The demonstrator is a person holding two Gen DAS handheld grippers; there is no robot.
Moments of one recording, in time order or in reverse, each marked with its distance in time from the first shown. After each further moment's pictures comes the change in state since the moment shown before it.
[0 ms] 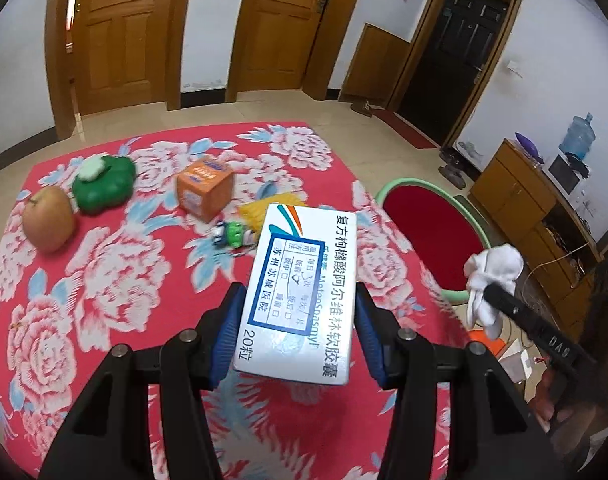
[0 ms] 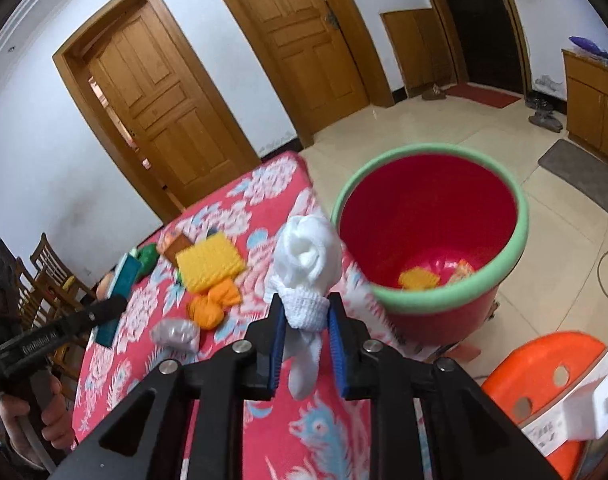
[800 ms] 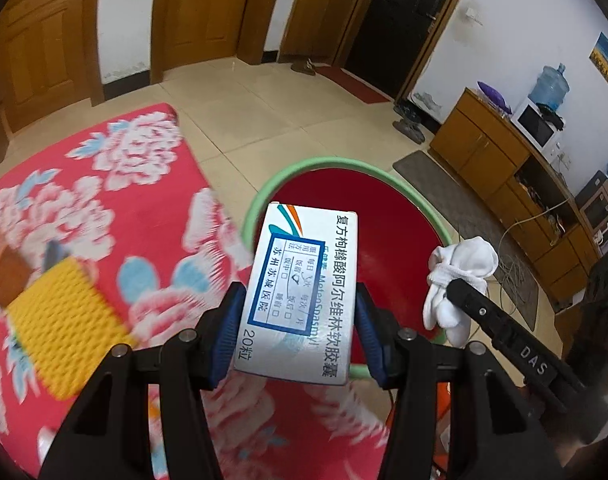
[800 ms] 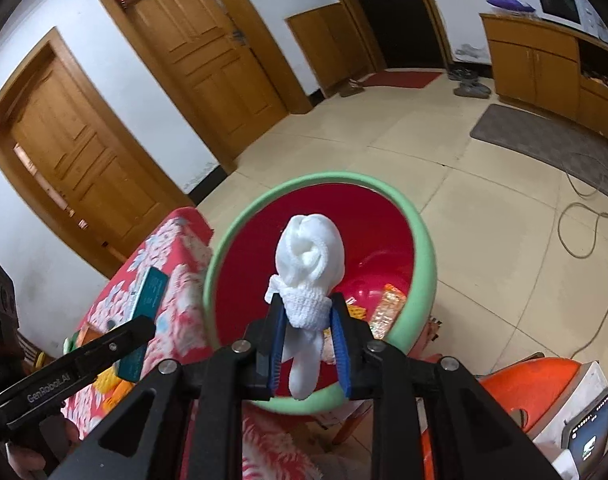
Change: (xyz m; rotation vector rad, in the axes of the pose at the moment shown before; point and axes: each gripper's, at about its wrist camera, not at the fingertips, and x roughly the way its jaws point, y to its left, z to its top) left arm 0.146 -0.142 0.055 0.139 0.156 -0.134; right arm 0.038 -0.112 0.056 0.241 -0.036 -0.188
